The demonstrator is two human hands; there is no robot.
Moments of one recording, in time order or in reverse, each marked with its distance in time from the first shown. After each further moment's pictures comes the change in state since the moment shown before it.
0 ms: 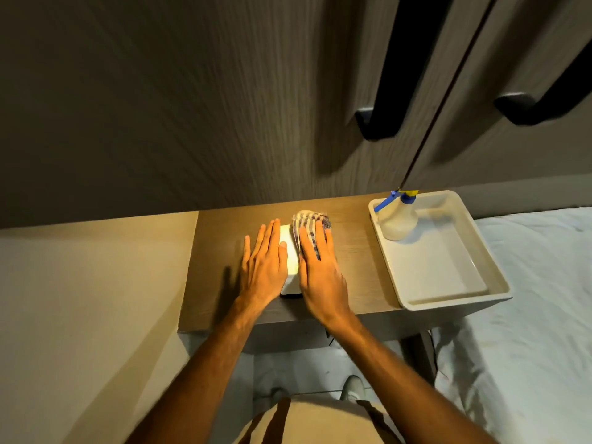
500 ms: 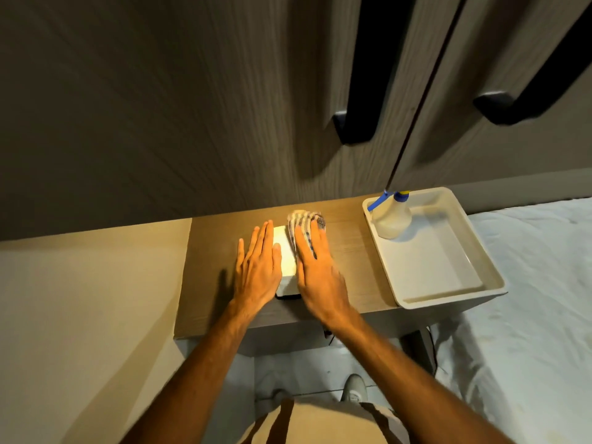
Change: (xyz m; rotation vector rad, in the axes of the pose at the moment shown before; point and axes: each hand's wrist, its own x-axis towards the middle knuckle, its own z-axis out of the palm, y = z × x) left_hand 0.000 0.004 -0.007 -0.022 -0.008 -0.011; right_hand 0.006 0.007 -0.006 -0.005 -0.033 -0.038
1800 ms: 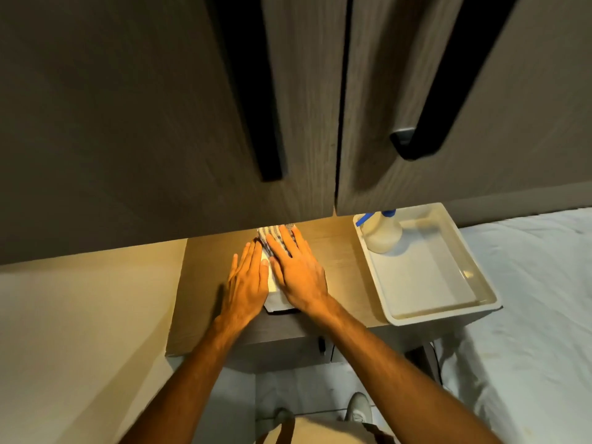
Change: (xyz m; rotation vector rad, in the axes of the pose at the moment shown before) left_hand 0.001 -0.001 -0.001 -0.060 -0.054 0.015; right_hand 0.044 0.005 -0.008 -0.120 -0.112 -0.122
